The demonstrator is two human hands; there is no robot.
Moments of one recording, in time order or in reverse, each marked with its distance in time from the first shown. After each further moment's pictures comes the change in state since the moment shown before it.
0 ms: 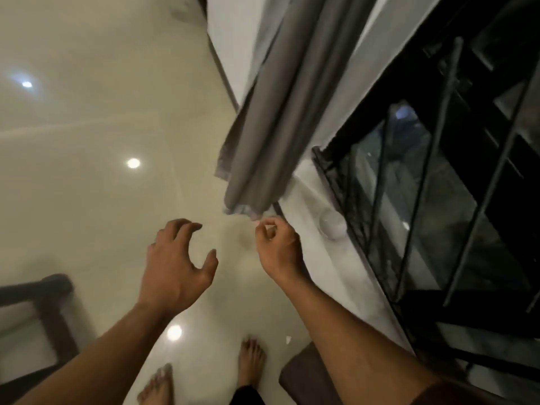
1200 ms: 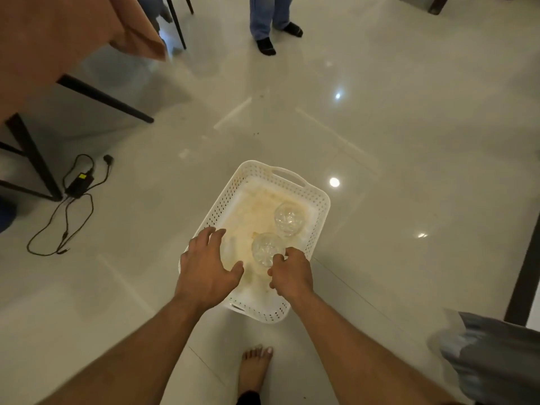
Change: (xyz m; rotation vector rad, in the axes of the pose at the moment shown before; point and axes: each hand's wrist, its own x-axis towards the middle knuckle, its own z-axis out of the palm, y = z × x) left_hand -0.300 -0.397 -0.248 -0.126 0.519 -0.941; right_hand -0.367 -0.229 0.419 -0.482 -0.923 -0.342
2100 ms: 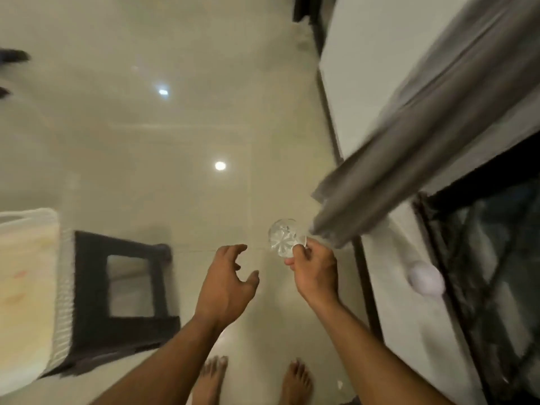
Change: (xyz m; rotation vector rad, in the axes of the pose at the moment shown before) left_hand -0.194 0.299 0.263 -0.091 -0.478 0.518; right_hand -0.116 0.342 -0.298 0.517 0.714 0.138
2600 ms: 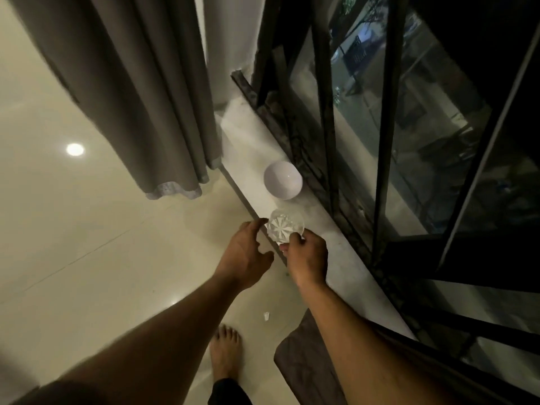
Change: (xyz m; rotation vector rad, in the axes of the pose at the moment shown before) left_hand -0.001 0.094 0.380 0.151 -0.759 0.313; right_hand 0.050 0.304 -0.185 0.230 0.470 0.560
